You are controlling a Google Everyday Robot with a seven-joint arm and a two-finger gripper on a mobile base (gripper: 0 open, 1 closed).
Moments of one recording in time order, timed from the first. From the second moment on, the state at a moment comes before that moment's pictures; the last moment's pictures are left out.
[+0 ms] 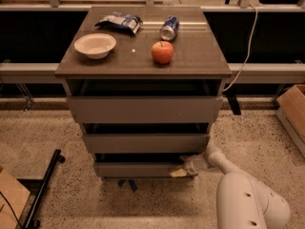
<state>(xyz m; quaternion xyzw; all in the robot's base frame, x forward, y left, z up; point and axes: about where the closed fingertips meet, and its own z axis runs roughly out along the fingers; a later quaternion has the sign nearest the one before) 0.673 -0.152 0.185 -0.44 0.82 0.26 0.27</state>
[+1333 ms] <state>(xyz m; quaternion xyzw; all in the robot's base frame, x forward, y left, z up) 0.673 -0.152 0.193 -0.44 0.82 0.26 0.27</state>
